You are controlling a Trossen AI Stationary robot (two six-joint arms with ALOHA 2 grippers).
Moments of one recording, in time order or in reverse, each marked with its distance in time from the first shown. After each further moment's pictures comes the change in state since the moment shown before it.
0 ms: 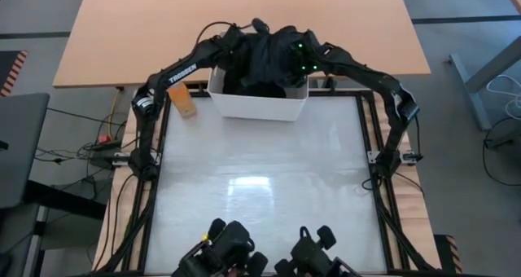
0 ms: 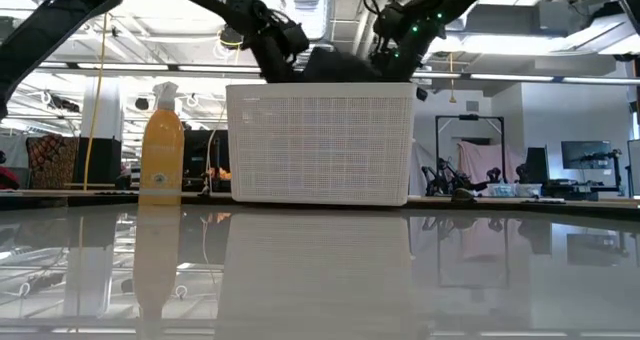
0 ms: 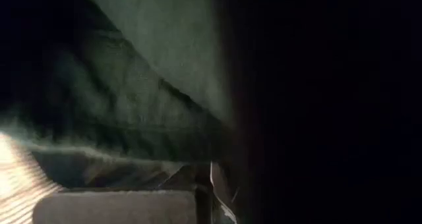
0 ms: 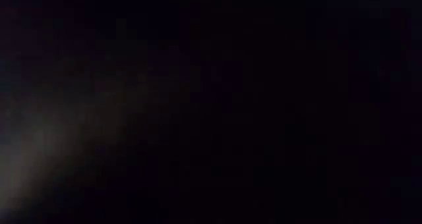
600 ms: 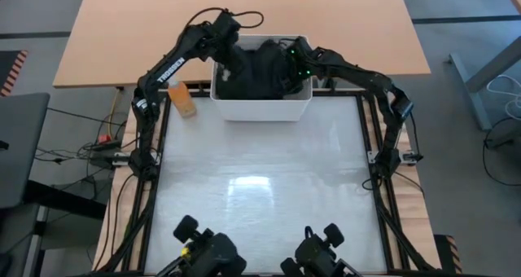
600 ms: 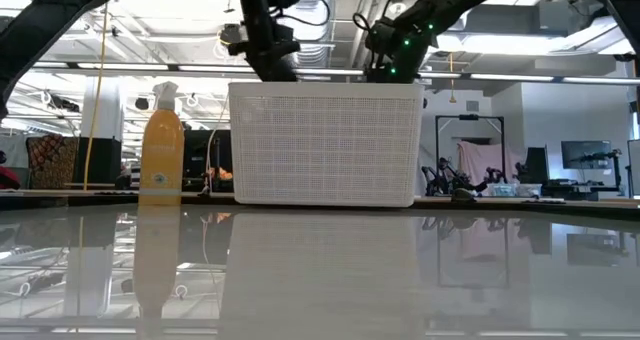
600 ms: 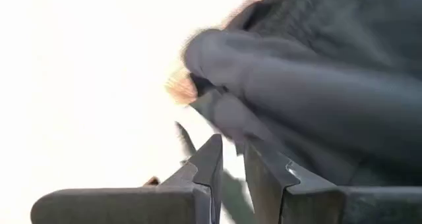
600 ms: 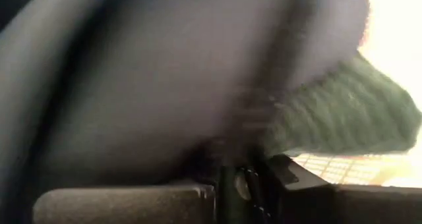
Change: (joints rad) left arm -0.019 -0.007 0.346 -0.422 -0.464 0.241; right arm 0.006 -0.004 -0.004 -0.055 0.148 -0.091
